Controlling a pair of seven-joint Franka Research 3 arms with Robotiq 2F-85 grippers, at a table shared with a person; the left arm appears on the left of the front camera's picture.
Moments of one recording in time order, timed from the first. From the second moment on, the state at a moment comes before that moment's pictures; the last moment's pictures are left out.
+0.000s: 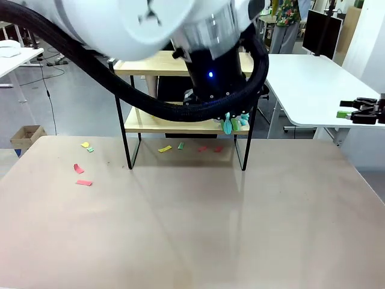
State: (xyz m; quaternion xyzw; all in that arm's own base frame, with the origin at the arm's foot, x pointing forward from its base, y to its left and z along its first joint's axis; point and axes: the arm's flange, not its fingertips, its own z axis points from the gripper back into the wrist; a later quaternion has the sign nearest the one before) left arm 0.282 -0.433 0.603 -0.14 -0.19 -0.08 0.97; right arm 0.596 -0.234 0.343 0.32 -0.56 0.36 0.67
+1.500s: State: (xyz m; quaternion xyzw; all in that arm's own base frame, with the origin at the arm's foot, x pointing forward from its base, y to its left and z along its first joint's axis) left arm 0.355 -0.480 0.493 -0.15 -0.22 -0.02 0.96; right arm 0.596 -0.234 0.343 0.32 -0.56 0.36 0.67
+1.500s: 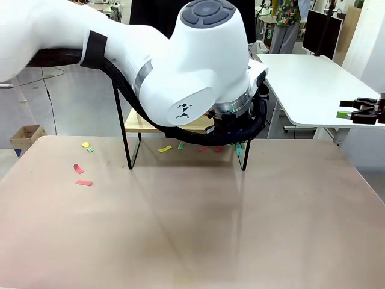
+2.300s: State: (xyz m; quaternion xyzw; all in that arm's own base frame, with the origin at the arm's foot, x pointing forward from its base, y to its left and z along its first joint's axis) left arm 0.365 -0.433 0.506 -0.07 -0.22 -0.01 0.97; right arm 0.596 -0.234 0.343 0.32 -0.56 0.36 0.67
